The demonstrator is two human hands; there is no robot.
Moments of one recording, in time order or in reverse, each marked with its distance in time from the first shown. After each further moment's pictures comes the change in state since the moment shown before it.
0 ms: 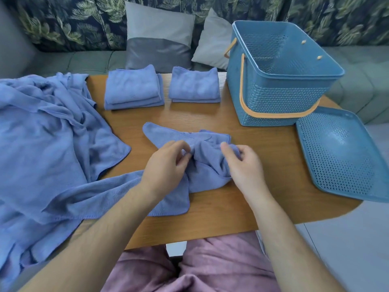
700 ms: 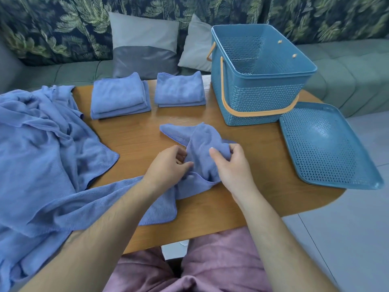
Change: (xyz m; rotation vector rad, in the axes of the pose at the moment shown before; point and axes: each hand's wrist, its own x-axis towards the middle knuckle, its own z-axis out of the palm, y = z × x) left_hand 0.022 0.016 0.021 -0.176 -0.285 -0.319; right_hand -0.008 -0.004 -0.005 0.140 0.003 0.037
